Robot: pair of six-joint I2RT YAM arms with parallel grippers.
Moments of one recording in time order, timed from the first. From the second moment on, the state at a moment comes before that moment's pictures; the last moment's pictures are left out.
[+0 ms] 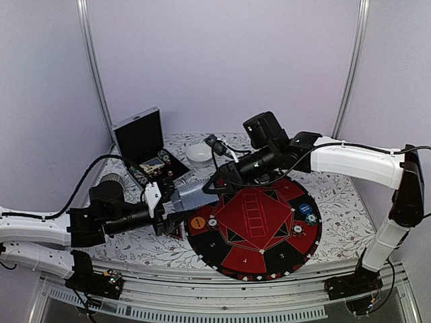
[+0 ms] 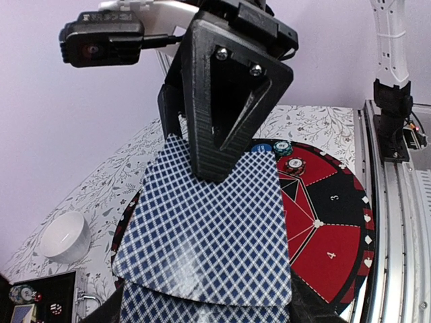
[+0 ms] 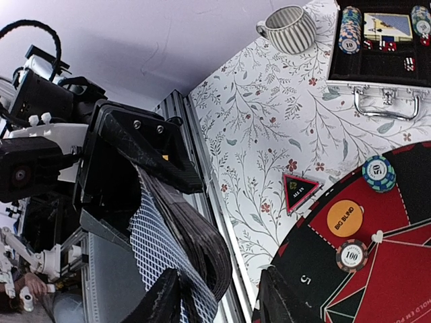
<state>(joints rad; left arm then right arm) -1.07 0.96 0.45 0.36 -0.04 0.22 0.90 1.71 1.45 -0.39 -0.68 0.29</state>
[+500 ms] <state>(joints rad) -1.06 0.96 0.44 0.36 -0.04 0.21 0.89 1.69 1.45 -0.41 -0.66 0.28</state>
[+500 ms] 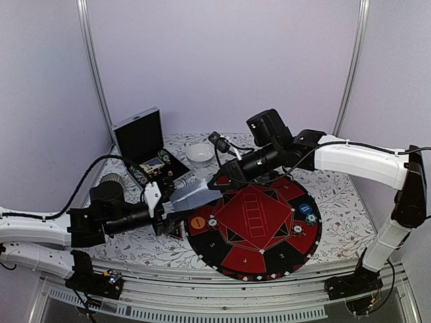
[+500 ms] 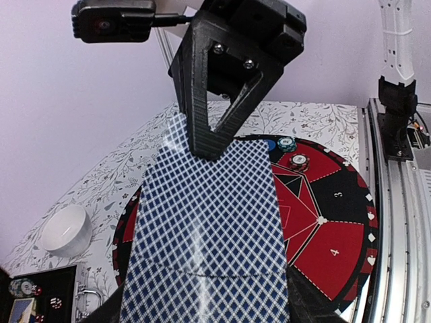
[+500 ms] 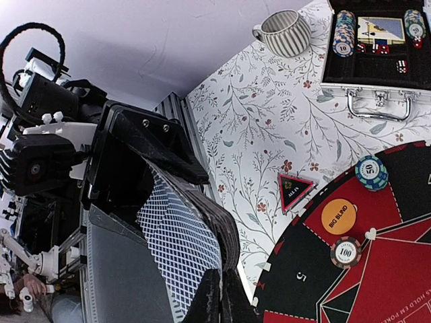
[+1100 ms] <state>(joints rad) -1.04 0.96 0.42 0.36 -0.04 0.18 0.86 1.63 1.45 -0.45 -0.67 0.28</state>
